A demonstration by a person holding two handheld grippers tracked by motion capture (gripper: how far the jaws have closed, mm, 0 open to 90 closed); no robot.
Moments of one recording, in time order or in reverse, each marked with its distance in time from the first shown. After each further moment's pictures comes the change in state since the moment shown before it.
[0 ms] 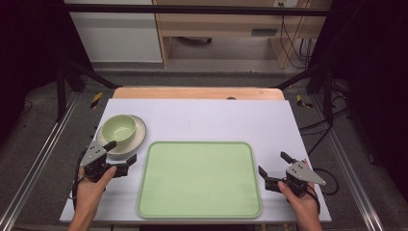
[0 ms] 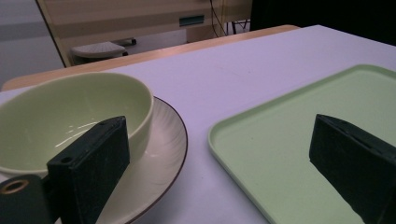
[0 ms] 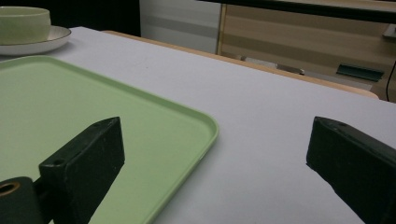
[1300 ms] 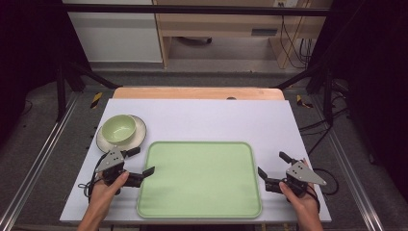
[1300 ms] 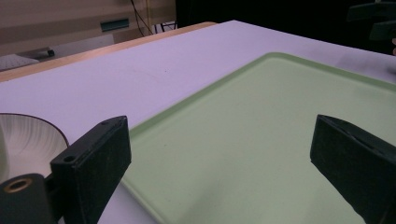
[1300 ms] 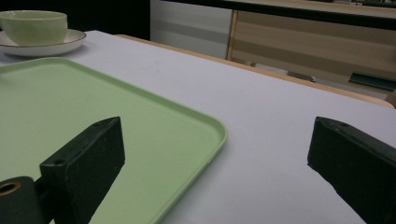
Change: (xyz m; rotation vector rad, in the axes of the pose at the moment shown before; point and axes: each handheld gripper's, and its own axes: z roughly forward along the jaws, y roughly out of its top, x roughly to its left) left arm -0.032 -0.011 0.027 -0.011 -0.302 0.079; right arm -0.002 -0.002 0.000 -0.022 0.048 -0.020
